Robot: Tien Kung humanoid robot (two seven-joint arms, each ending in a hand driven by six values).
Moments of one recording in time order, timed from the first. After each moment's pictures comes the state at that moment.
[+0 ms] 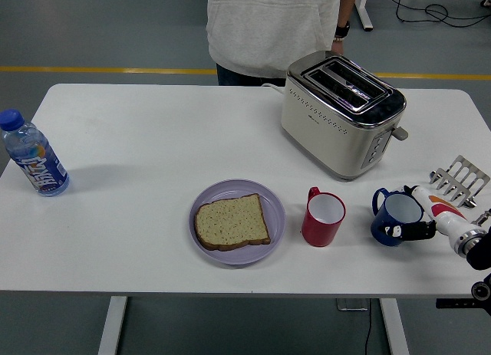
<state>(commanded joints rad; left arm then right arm) -0.14 0.00 -0.27 -0.29 0.13 0.32 0.04 0.23 -0.44 1.04 1.29 -1.73 -0.08 -0.15</state>
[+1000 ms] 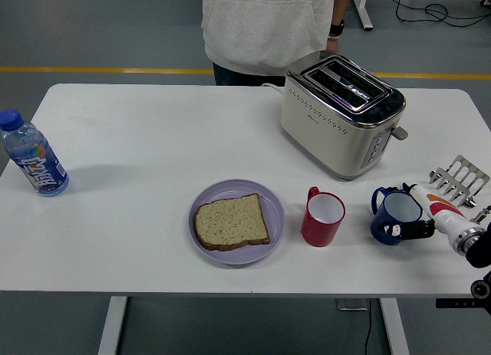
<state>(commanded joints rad) -0.14 0.01 -0.26 -0.29 0.11 0.31 0.03 0.24 -0.43 1.05 1.29 -1.76 -0.07 -0.14</state>
